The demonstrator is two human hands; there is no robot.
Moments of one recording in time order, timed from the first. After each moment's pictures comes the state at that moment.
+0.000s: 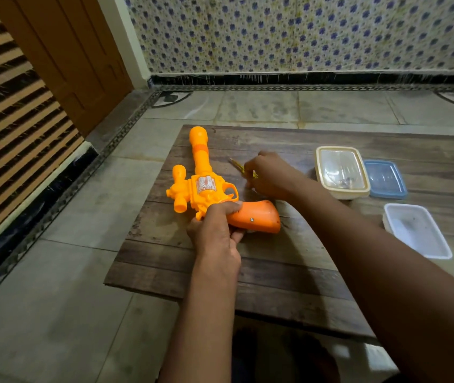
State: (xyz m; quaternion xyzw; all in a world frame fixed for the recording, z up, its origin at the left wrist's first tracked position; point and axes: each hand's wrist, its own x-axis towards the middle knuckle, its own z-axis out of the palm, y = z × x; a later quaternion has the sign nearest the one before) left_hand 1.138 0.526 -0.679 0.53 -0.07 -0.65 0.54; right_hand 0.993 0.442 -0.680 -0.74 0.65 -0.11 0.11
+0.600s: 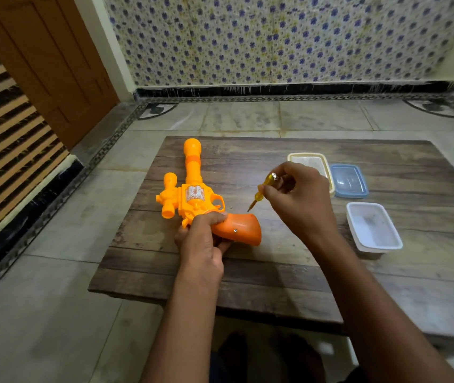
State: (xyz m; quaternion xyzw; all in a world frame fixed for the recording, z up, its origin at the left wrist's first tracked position) left_hand 1.130 0.545 -0.676 0.53 -0.10 -0.67 0.52; right_hand 0.974 0.569 -0.643 -0.55 0.68 -0.48 0.10
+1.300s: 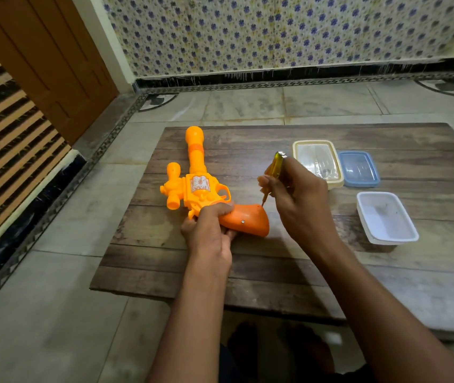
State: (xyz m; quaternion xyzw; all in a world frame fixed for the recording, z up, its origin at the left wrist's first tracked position) left_hand 1.120 0.536 -0.685 0.51 -0.10 -0.66 0.54; right_hand 0.980 0.568 -0.673 -0.56 0.61 -0.54 0.14
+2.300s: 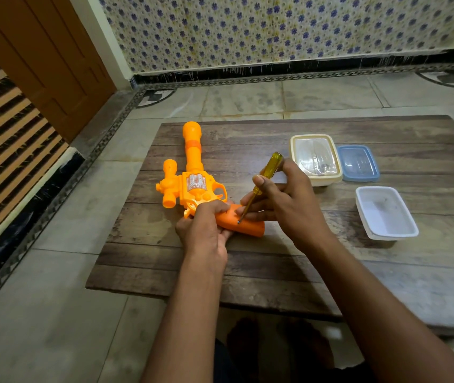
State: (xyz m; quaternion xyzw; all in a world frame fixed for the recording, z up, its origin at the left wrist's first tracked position) left_hand 1.120 0.537 -0.686 0.53 -0.14 -0.66 0.52; right_hand 0.987 0.575 -0.666 -0.41 0.53 -0.58 0.47
